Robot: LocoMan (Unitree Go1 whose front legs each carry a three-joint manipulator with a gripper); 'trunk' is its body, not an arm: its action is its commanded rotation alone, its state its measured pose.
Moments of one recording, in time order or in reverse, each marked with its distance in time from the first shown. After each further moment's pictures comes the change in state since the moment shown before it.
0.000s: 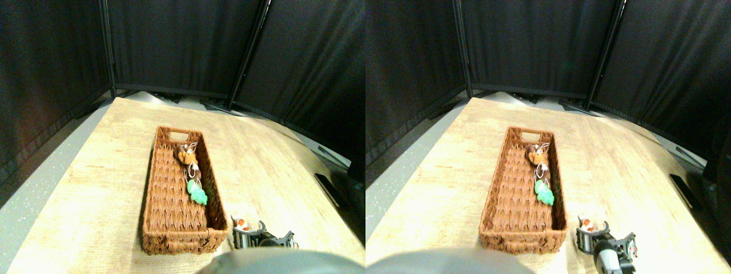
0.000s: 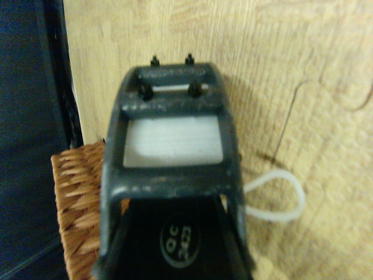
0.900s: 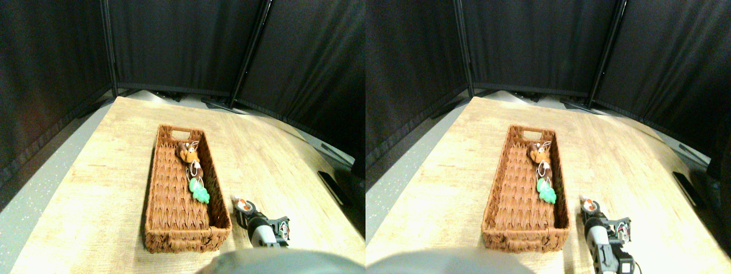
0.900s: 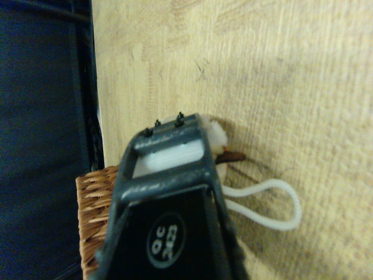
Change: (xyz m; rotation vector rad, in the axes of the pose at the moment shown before) right arm 0.015 0.034 0.001 -0.157 -0.177 0.077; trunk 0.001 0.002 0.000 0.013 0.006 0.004
